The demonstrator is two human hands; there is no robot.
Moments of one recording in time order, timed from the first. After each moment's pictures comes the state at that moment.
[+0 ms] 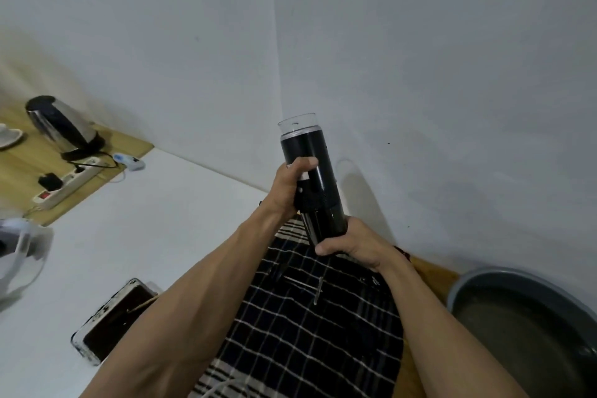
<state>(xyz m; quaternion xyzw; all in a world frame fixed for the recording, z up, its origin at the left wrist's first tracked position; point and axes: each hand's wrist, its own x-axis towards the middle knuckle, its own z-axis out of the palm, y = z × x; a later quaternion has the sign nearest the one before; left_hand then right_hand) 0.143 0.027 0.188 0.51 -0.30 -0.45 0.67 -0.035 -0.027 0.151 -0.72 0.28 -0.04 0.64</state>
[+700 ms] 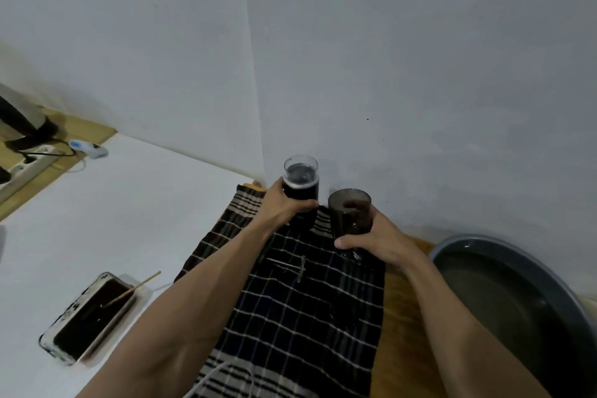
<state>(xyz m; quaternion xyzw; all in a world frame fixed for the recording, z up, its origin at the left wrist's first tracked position) 0.131 0.033 0.102 0.72 -0.34 -0.36 0.49 -0.105 -0.035 0.130 -0.70 0.39 -0.11 0.59</state>
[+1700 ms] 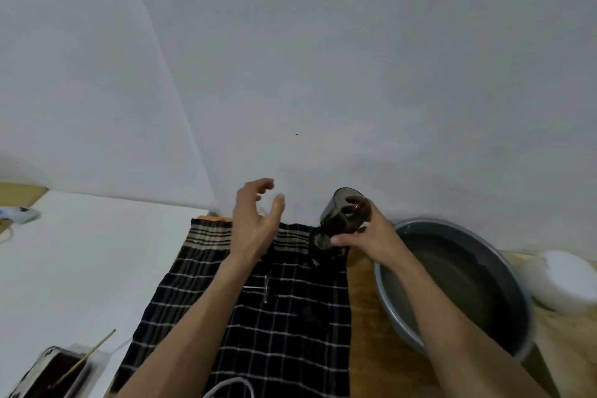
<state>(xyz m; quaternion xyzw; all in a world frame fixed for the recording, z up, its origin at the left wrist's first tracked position) 0.052 0.057 0.169 0.69 -0.46 -0.16 0.53 -0.180 -0.032 0.149 -0.67 0.48 -0.25 0.50</state>
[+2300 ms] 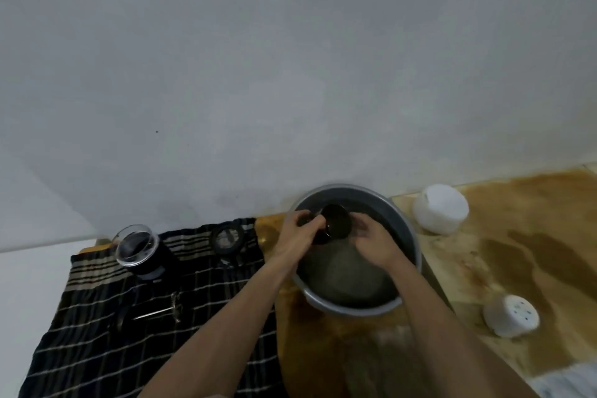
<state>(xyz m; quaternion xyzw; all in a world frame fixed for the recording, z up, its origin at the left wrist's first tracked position) -0.176 -0.022 0.089 0.62 -0.38 -0.58 0.35 -0.366 -0.019 0.085 -0.57 0.66 -0.24 0.42</state>
